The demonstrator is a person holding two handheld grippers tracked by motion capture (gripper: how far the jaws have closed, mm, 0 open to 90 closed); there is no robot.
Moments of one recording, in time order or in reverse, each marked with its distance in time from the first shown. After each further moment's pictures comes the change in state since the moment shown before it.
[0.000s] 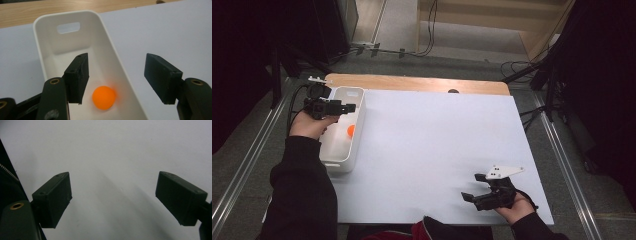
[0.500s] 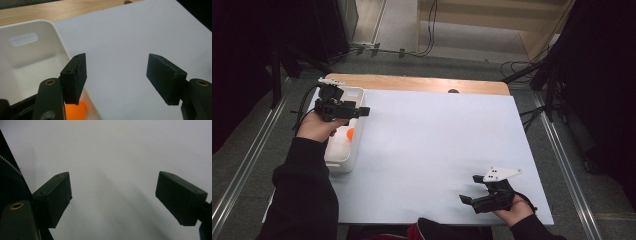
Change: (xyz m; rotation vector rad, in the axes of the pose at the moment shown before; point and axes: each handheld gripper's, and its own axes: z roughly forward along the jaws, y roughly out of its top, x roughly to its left) left arm -0.034 0.006 0.004 0.003 -0.148 0.072; right arm 0.010 0.001 0.001 0.011 -0.006 -0.023
